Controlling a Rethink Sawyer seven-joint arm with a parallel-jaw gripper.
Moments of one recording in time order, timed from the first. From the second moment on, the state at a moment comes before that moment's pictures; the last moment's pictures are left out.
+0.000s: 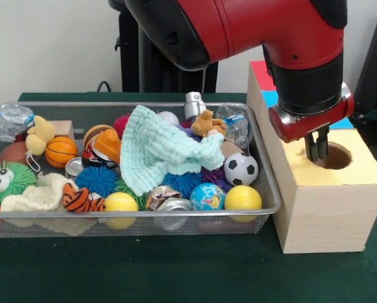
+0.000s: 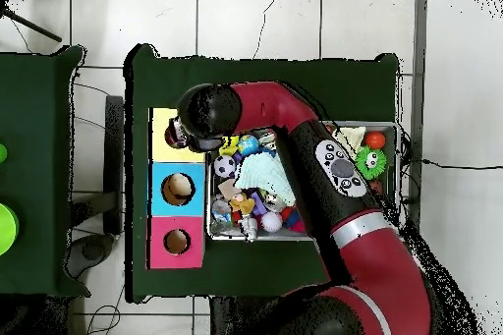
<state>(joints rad) -0.49 -0.44 0.71 1.35 -0.39 0.95 1.65</state>
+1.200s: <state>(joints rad) -0.53 -0.57 0.70 1.33 -0.48 0.98 1.65</state>
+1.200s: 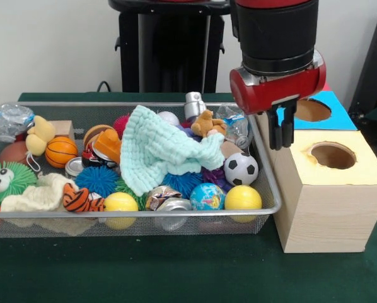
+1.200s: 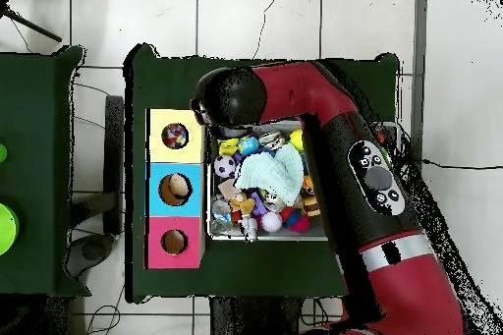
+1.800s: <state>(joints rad) -0.49 -0.57 0.65 1.32 -0.62 0.98 1.65</state>
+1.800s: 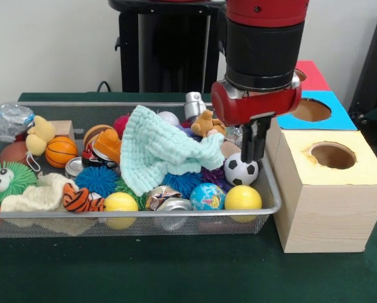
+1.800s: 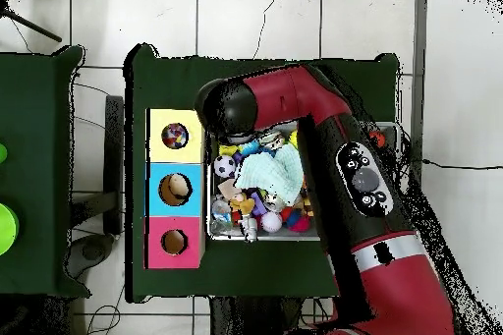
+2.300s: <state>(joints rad) -0.52 -0.57 0.64 1.33 -0.65 0.98 1.65</state>
